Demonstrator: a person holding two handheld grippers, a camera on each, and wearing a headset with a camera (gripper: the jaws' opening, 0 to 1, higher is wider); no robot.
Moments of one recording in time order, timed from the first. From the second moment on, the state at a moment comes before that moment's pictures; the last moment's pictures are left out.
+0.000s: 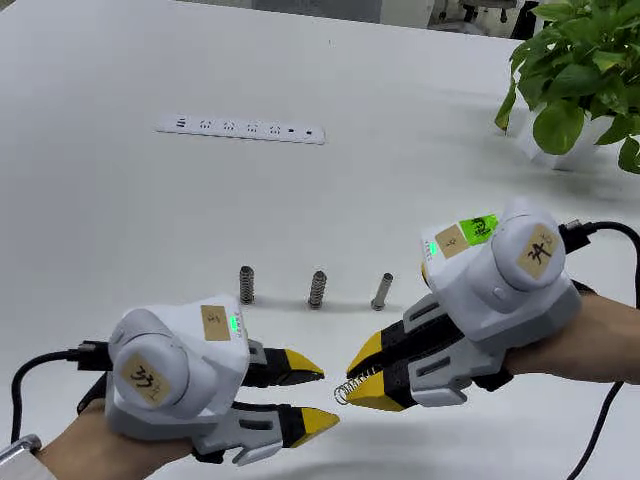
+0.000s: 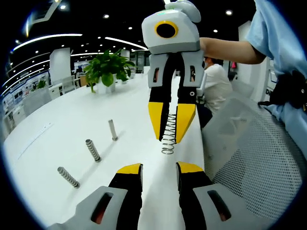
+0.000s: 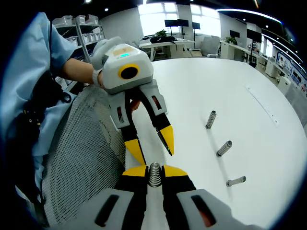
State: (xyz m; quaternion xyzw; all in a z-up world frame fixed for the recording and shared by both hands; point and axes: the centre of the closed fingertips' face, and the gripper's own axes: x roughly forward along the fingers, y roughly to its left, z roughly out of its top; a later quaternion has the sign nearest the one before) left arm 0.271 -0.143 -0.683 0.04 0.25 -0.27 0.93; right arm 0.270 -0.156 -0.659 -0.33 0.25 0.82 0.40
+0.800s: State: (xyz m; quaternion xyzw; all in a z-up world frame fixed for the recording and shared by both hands) left arm 0.255 -0.035 -0.670 -0.03 0.21 -0.06 0.98; right arm 0.289 -0.157 -0.665 -0.36 0.25 0.80 0.40
